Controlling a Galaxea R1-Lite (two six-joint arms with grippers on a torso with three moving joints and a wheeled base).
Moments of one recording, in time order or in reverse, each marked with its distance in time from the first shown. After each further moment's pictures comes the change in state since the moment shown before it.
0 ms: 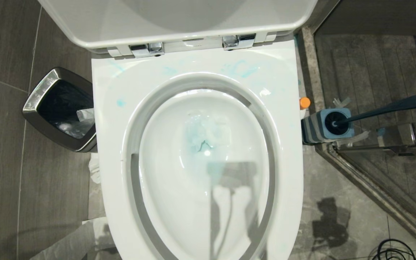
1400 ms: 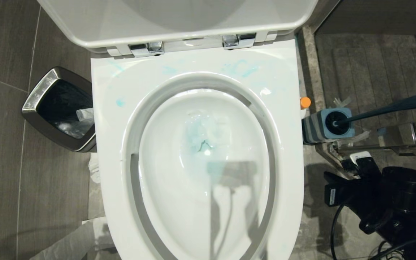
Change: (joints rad) left arm 0.000 0.000 0.002 -0.001 0.004 -0.027; right arm 0.219 1.448 0.106 -1.714 -0.229 -0.070
